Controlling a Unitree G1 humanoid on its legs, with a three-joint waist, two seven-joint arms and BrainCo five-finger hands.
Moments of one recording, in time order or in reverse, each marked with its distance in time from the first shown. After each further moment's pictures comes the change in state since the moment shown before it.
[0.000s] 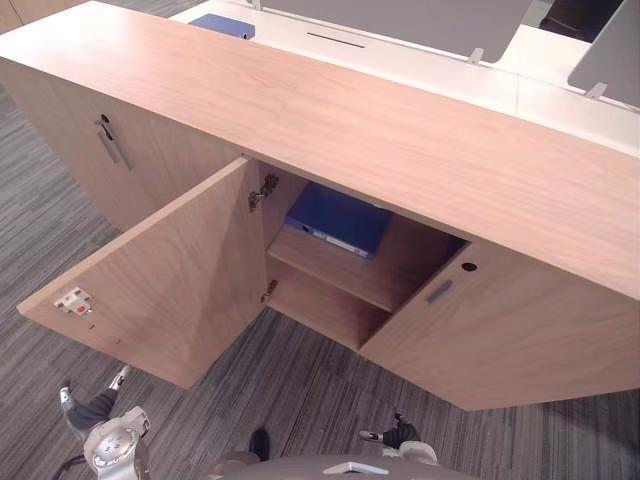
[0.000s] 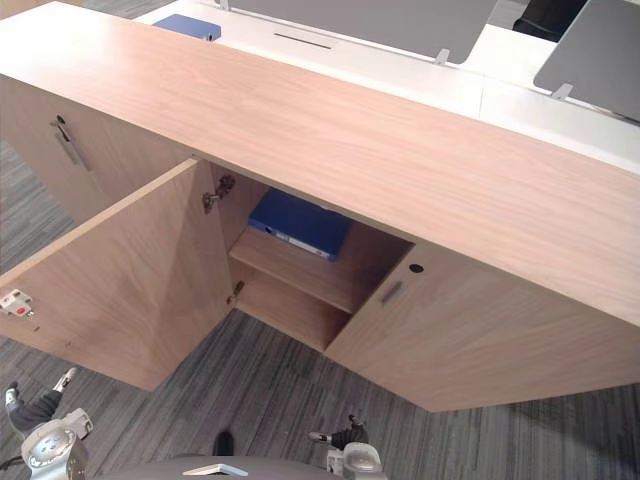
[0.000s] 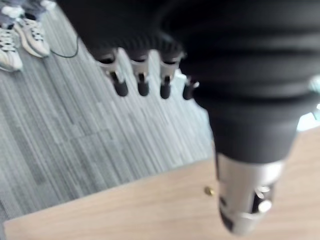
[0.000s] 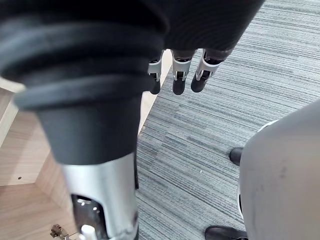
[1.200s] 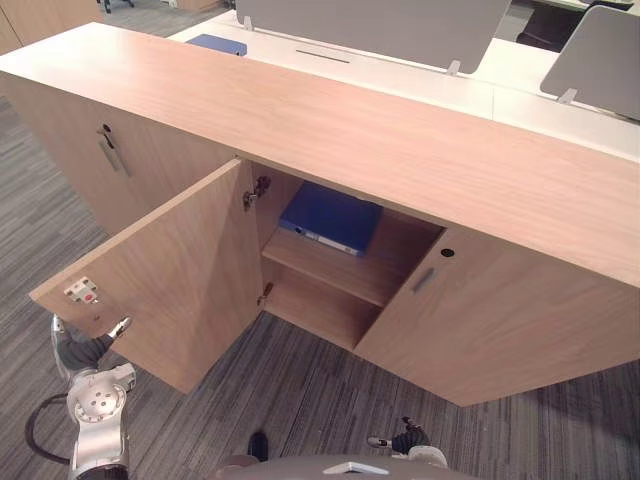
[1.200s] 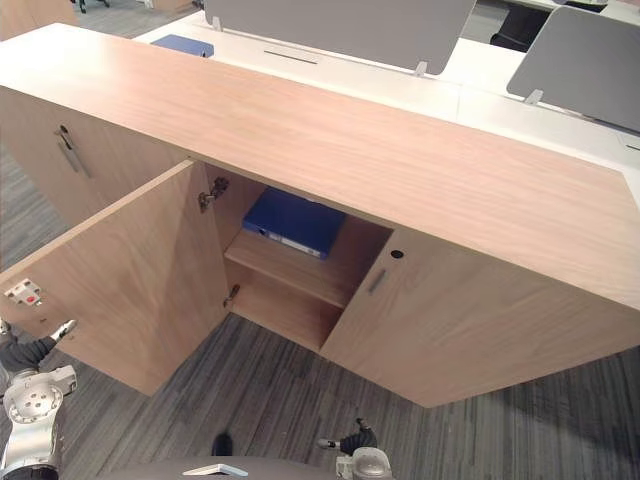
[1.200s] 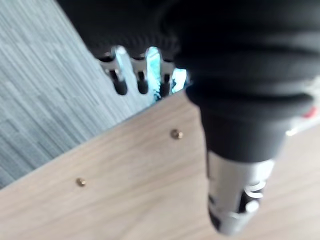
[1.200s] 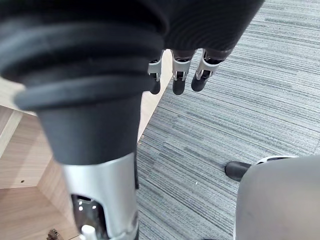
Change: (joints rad) left arm -0.062 0.157 -0.075 -0.134 0.131 0.012 -0.067; right arm 0.025 -0.043 0.016 -0.023 -0.022 0.007 0.013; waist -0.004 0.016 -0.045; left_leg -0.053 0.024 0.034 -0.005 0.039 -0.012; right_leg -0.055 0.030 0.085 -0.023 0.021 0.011
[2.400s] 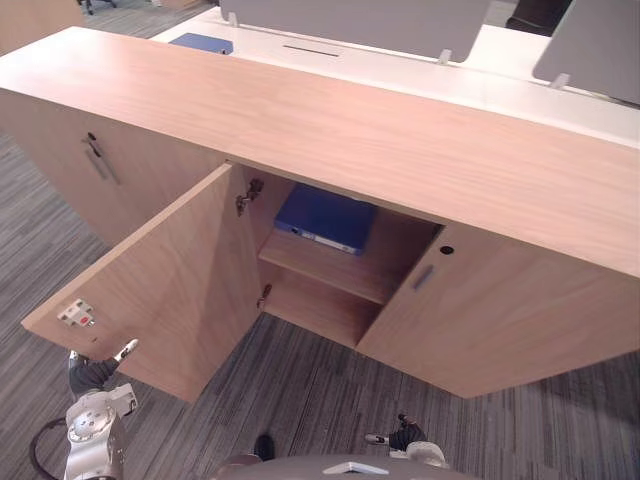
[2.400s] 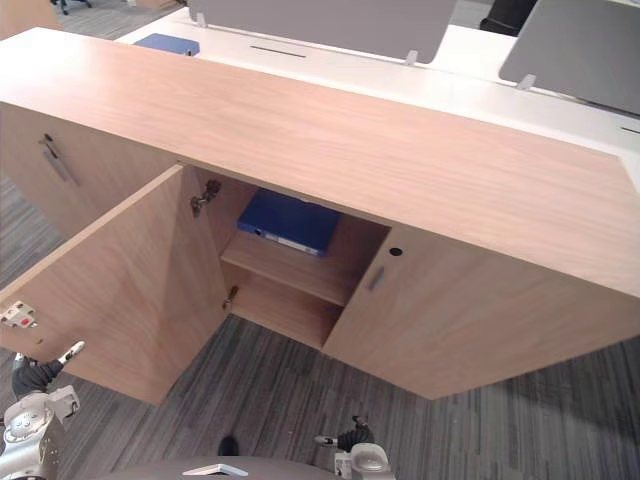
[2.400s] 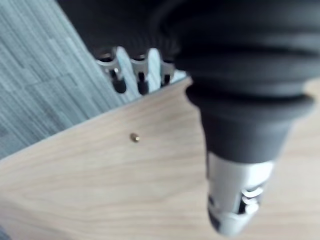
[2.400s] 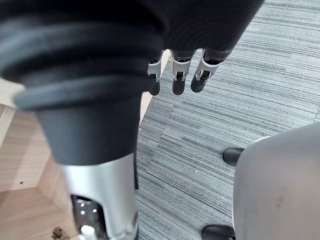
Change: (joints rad) left arm -0.058 0.103 -0.038 0.303 -0.357 0.017 -0.174; right arm -0.007 0.002 0.000 -0.009 0.003 0.020 0.035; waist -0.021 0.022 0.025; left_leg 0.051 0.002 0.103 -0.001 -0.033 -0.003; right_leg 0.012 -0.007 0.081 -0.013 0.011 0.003
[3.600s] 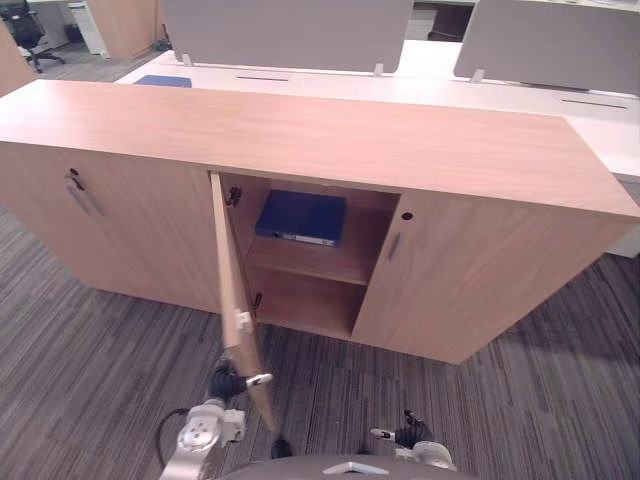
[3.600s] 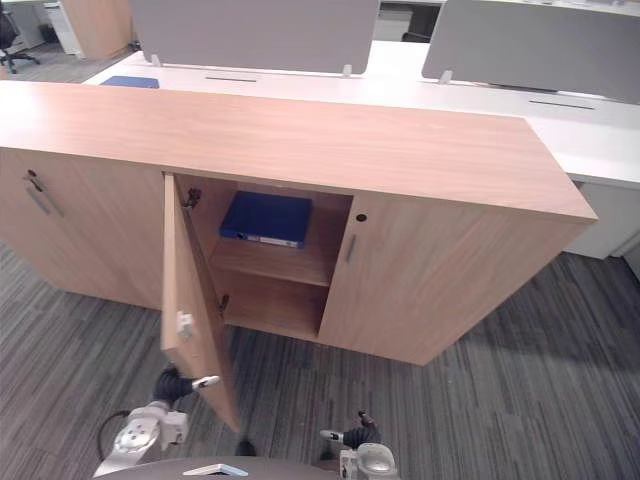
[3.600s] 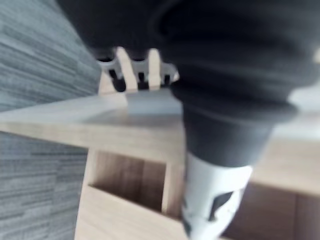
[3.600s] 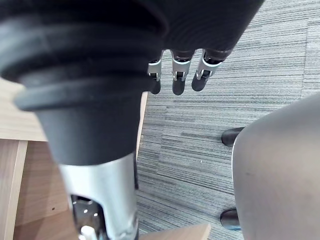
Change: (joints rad) left arm 0.101 -0.200 -0.674 -0.184 0.073 -0.036 -0.156; right arm 0.031 -0.005 -0.021 -0.044 0.036 -0.026 0.012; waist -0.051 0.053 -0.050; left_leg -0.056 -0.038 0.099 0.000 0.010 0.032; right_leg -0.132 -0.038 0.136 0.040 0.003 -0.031
